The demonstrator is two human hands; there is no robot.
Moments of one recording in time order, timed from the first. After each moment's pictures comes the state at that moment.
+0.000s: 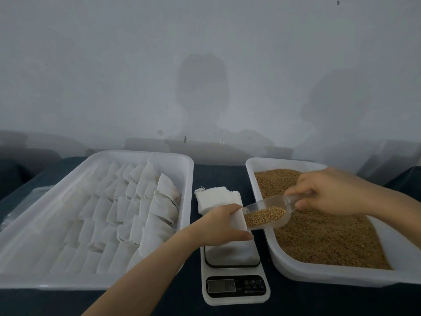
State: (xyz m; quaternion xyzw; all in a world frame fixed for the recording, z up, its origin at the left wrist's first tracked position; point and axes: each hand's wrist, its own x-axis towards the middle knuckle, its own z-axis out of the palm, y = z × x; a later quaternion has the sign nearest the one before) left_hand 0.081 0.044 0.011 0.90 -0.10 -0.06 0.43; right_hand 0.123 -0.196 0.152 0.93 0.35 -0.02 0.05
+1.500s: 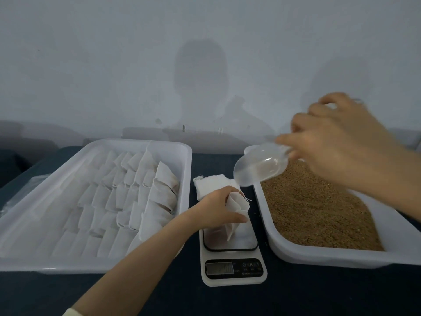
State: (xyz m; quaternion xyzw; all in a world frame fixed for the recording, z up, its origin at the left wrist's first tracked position) left_hand 0.079 0.044 0.015 0.88 -0.07 -0.05 0.47; right_hand 0.064 -0.159 0.206 0.82 0.37 0.33 0.27
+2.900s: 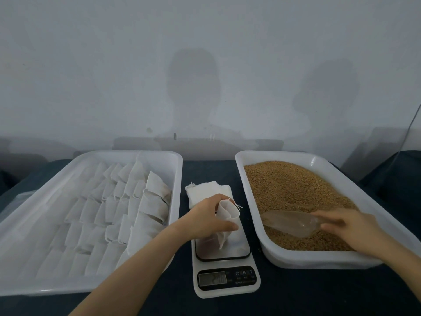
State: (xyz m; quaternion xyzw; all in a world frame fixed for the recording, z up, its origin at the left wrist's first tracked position) left_hand 0.086 0.047 0.006 0.89 -0.07 -0.04 0.45; right_hand 0.112 -0.295 0.044 0.97 0.14 -0.01 -0.19
